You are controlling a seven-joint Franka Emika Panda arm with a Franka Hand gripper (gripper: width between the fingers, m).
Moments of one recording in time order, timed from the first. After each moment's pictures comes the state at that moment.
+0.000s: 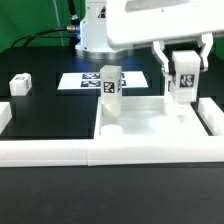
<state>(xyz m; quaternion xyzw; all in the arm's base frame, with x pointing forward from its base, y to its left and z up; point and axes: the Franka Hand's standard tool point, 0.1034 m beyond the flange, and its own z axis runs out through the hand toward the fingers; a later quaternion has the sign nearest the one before) 0.619 0.080 0.112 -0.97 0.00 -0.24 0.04</state>
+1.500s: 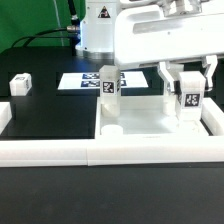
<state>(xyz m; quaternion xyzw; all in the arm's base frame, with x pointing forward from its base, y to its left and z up) 0.622 0.092 0.081 -0.96 -0.01 -0.26 0.03</state>
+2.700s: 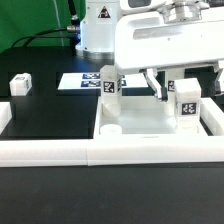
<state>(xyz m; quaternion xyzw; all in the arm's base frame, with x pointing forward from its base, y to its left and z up) 0.625 0.090 0.079 -0.96 0.00 -0.29 0.03</state>
